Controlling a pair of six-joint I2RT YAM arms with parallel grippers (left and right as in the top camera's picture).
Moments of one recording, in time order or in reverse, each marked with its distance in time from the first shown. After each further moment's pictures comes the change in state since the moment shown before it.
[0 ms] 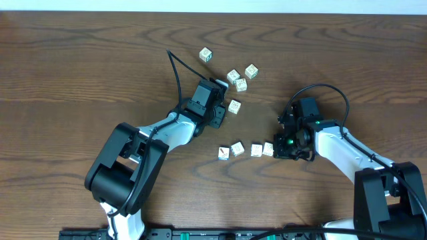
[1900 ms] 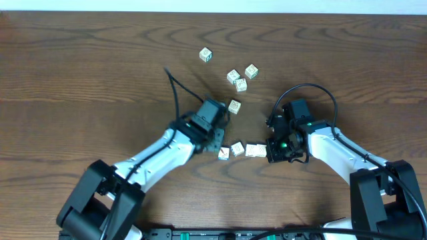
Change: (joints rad) left arm -0.141 -0.269 -0.076 -0.476 -0.059 -0.269; right arm 0.071 0.006 0.001 0.002 -0.046 -0.127
